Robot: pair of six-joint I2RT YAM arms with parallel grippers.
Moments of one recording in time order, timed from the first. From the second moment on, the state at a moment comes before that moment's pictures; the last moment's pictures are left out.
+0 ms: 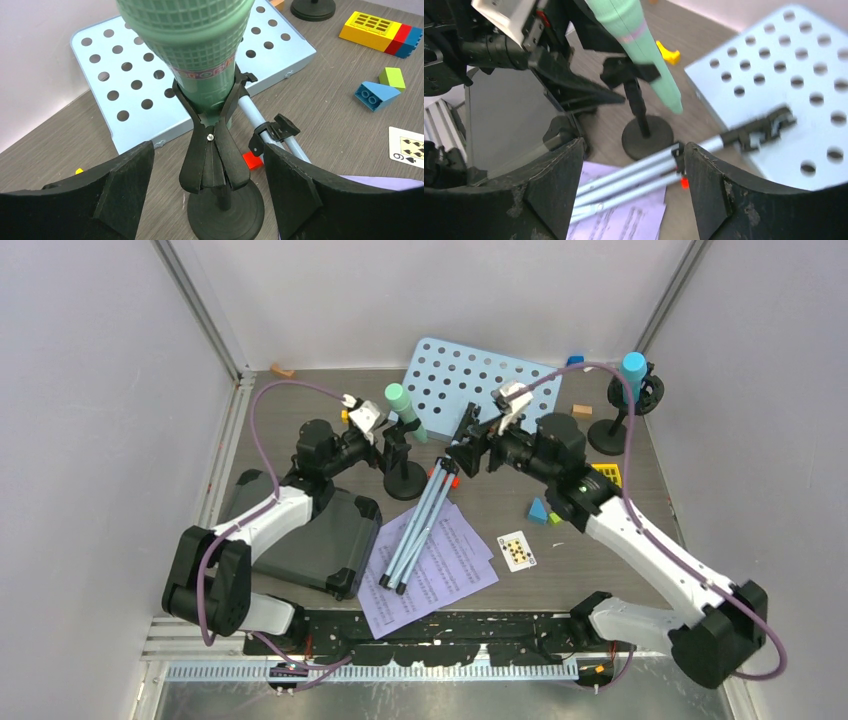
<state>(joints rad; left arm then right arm) -0.35 1.39 0.77 0.54 0.53 0.15 0.56 1.05 0.93 -0.03 -0.24 0.16</state>
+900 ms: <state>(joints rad) -0.35 1.40 0.74 0.66 0.49 0.10 0.66 1.62 1.30 0.39 -0.46 -0.34</state>
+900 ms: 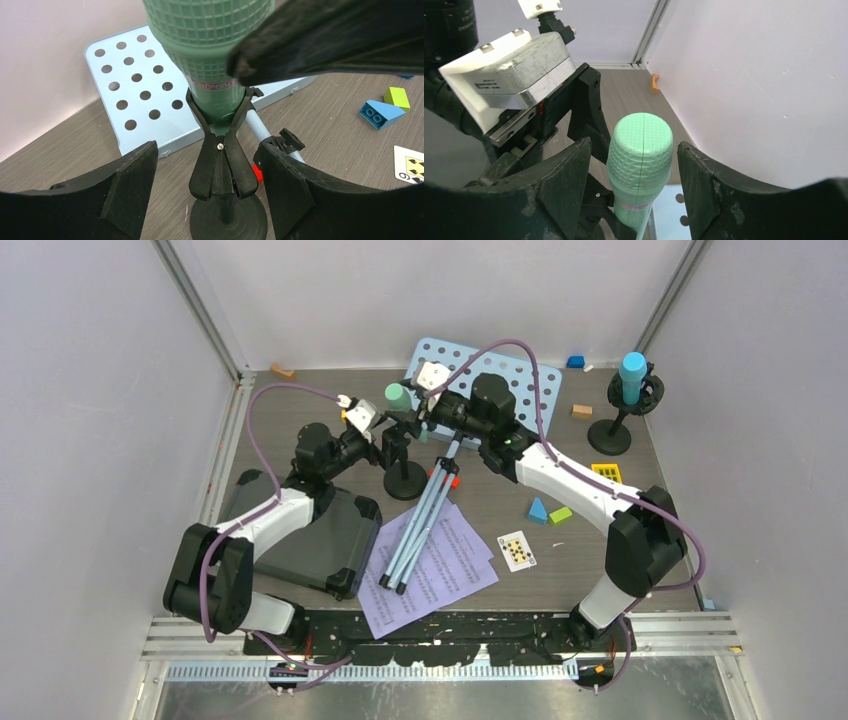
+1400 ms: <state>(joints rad) -0.35 1.41 0.74 0.66 0.49 0.10 0.67 1.66 1.33 0.37 -0.45 -0.44</state>
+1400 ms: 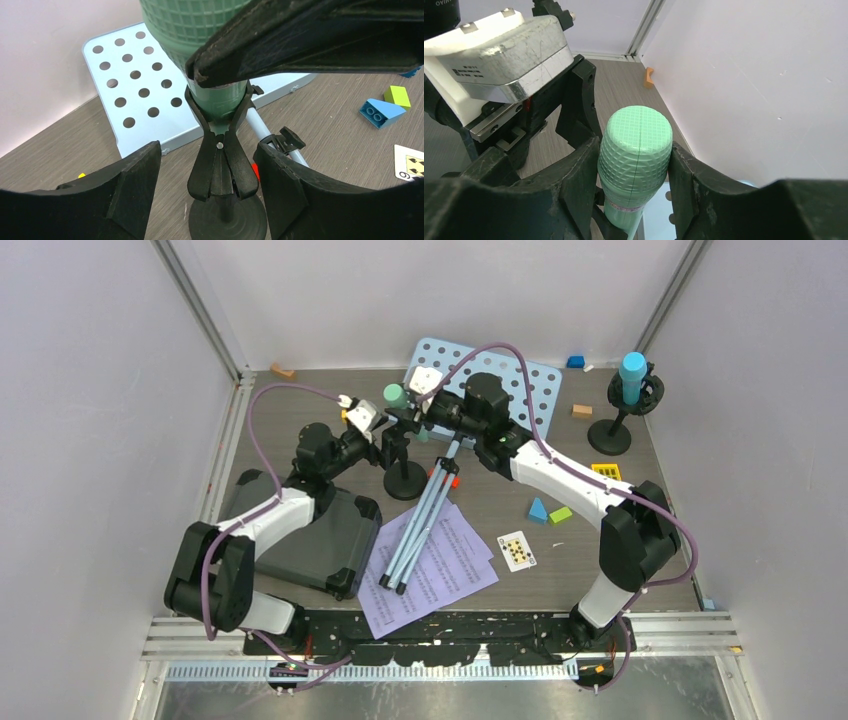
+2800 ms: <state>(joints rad) -0.35 1.45 0.78 0.61 0.50 0.08 0.67 1.35 1.42 0.30 -0.32 -0.55</state>
